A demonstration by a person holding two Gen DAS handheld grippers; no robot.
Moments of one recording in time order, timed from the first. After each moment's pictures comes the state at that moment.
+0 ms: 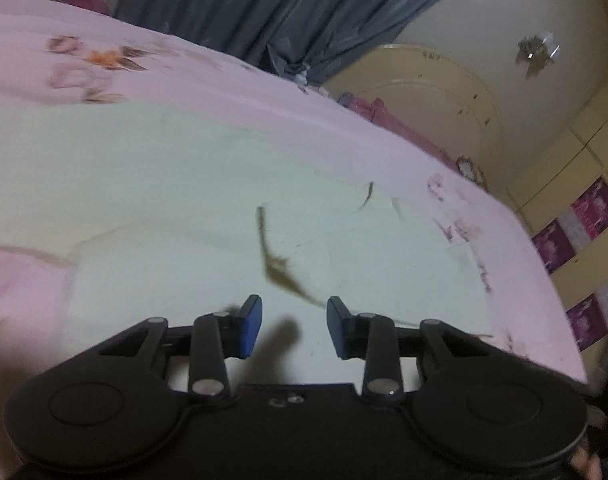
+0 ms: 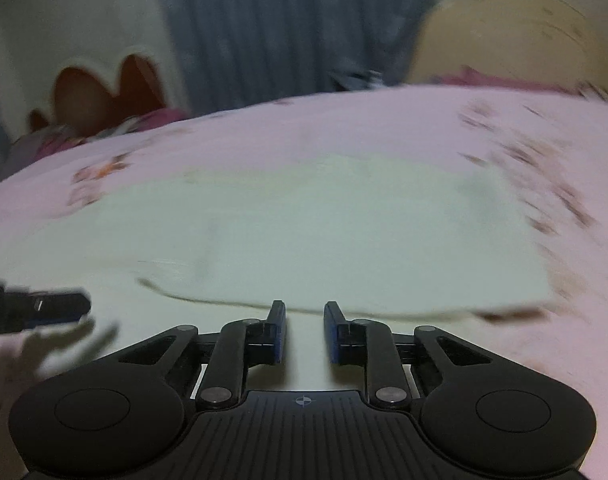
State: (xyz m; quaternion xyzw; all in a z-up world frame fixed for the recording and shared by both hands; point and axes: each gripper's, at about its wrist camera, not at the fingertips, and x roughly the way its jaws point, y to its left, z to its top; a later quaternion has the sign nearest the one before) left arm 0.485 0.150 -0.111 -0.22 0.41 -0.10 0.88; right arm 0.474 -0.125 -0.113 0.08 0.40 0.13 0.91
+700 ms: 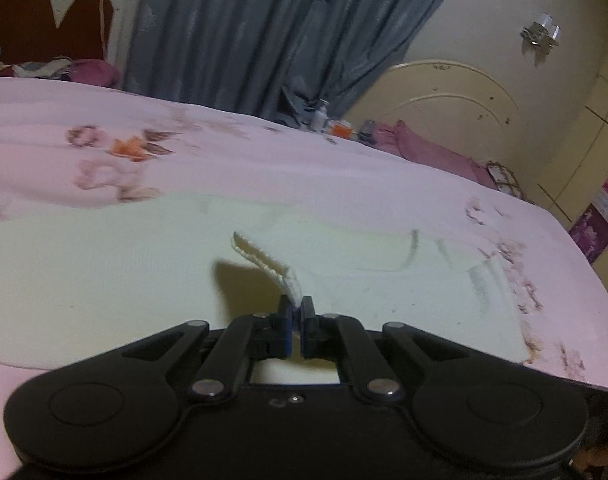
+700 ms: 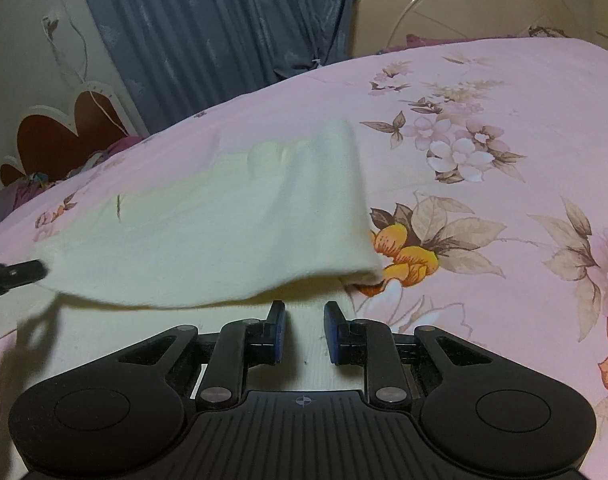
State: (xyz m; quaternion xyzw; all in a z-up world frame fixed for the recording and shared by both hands) left arm 0.498 0.179 -0.088 -0.14 0.37 -0.05 0.92; right arm 0.471 -0.196 -0.124 0.14 0.40 0.10 0.90
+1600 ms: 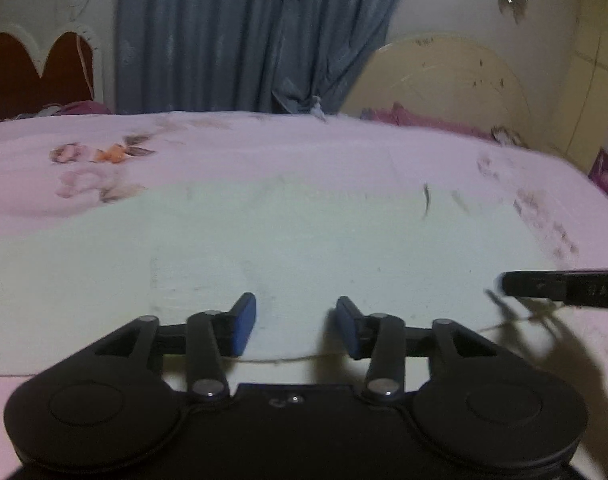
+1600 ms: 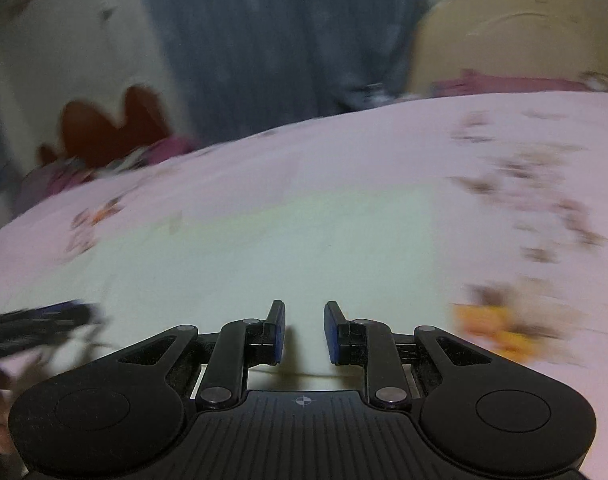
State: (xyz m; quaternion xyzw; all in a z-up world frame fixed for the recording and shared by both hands) left arm 0.492 0.139 -0.125 -0.03 0.35 -0.05 0.94; right arm 0.506 -0.117 -0.103 0.09 0.38 0.20 0.90
